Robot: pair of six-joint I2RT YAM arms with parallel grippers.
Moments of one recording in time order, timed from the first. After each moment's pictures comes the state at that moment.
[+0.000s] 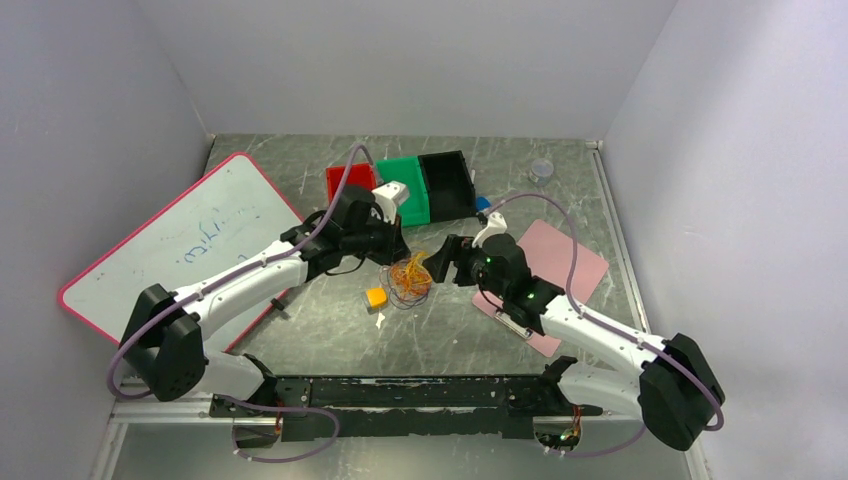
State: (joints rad) left arm -0.72 1.38 1.01 -0.22 0.24 -0.32; right arm 0.70 1.08 0.54 0.11 0.03 0.61
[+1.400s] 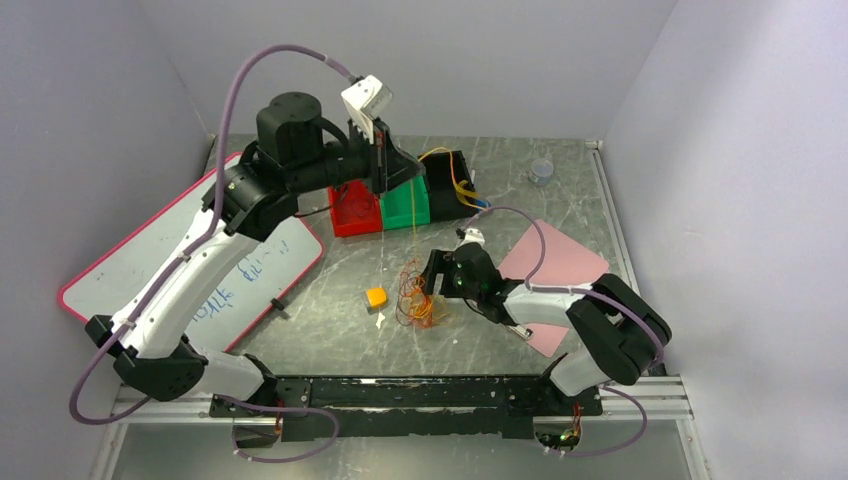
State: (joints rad) left arm -0.75 1.37 1.75 -0.55 0.36 -0.25; right arm 0.73 1.49 0.51 0.36 0.07 0.66
